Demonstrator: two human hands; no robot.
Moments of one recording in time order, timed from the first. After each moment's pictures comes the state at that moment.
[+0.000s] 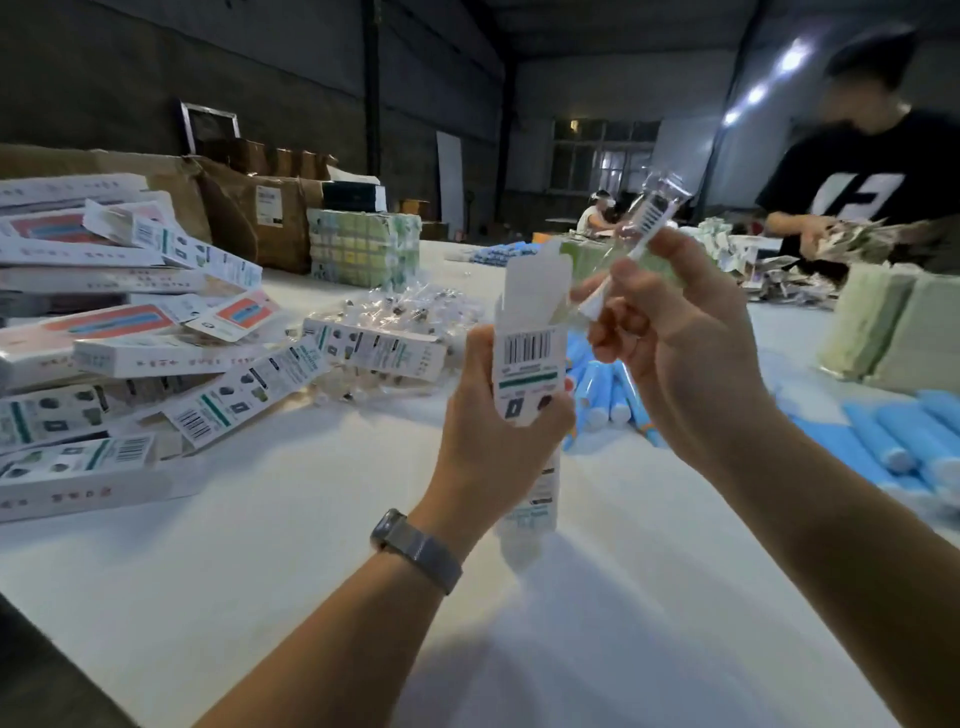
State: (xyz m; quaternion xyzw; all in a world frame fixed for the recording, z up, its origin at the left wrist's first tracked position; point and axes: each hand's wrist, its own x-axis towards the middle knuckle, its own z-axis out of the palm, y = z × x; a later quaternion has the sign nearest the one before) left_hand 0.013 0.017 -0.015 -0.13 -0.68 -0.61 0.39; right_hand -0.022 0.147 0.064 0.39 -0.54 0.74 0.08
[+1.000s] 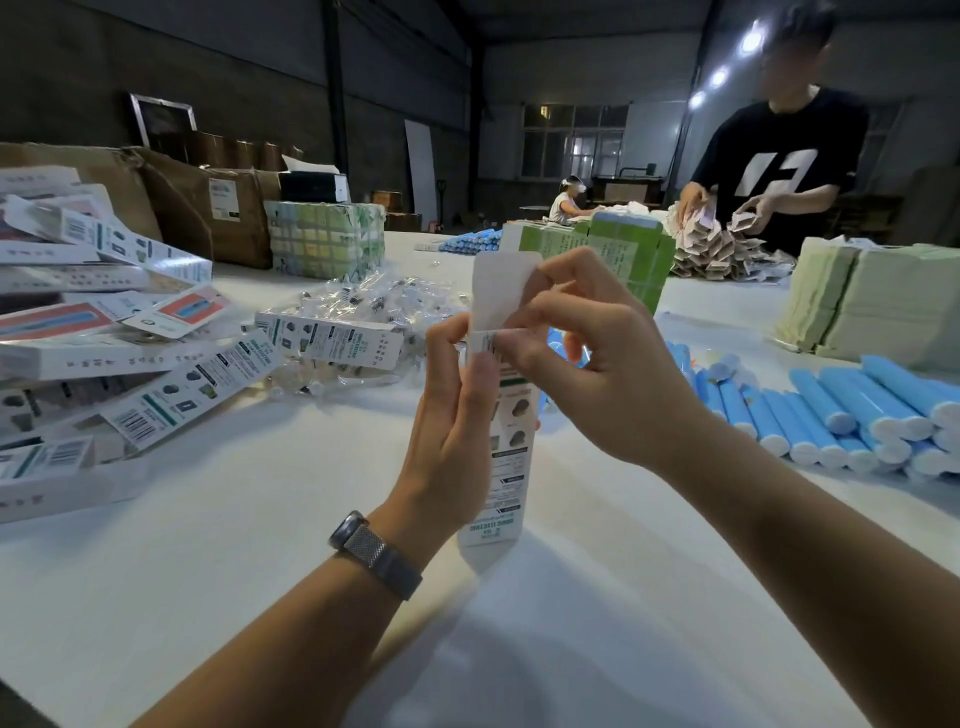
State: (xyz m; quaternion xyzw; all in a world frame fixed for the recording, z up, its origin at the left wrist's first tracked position) left_hand 0.029 0.037 -0.016 -0.21 -0.64 -0.65 0.35; right_hand -0.009 0.165 0.046 0.47 -0.74 0.40 0.28
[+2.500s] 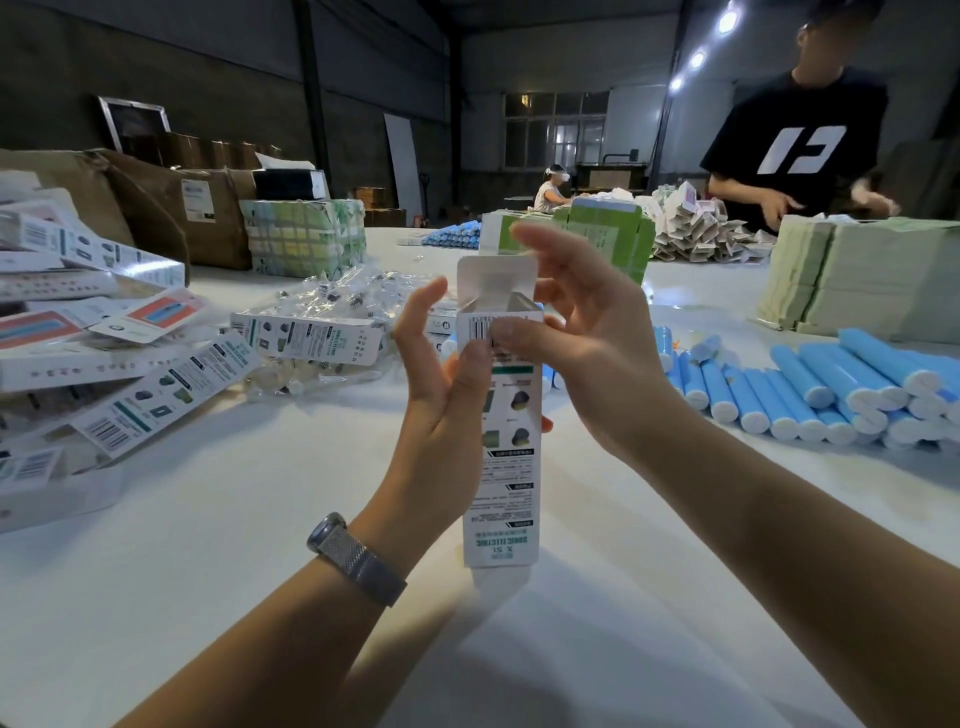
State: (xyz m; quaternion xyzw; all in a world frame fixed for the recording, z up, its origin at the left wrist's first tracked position) left_hand 0.029 0.045 -0.015 -0.27 -0.62 -0.67 0.31; right_hand -0.017 0.168 0.039 0.42 -0.60 0.67 0.13
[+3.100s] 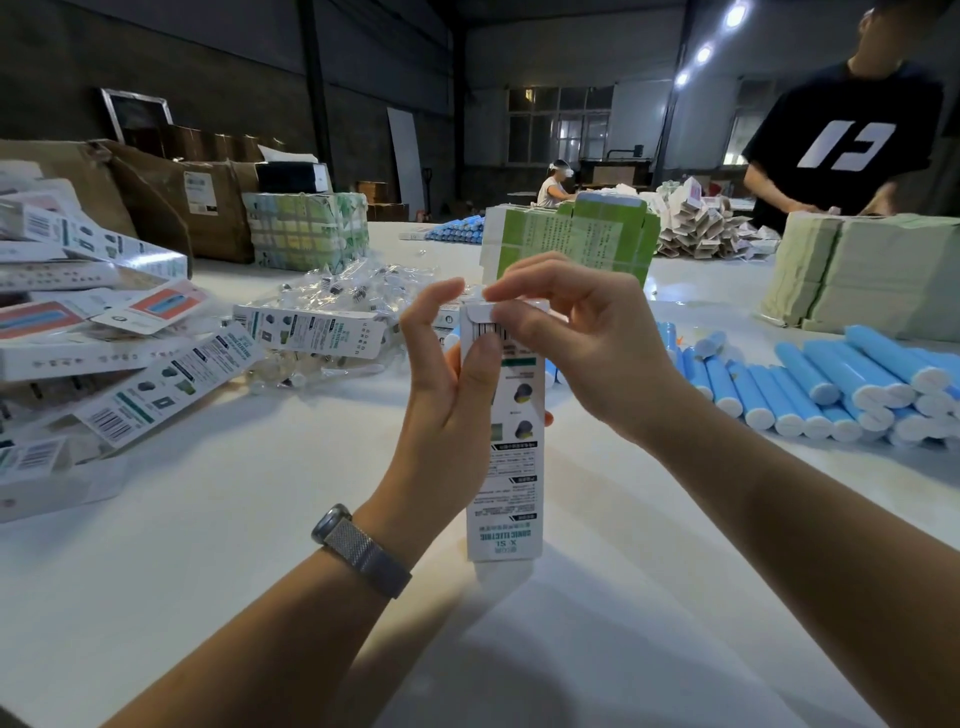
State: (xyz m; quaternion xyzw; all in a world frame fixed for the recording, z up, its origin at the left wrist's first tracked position) left_hand 0.028 0.045 -0.016 -0.27 -0.62 -0.65 0.34; right_hand -0.018 0.172 0.043 0.47 -0.67 0.56 0.16
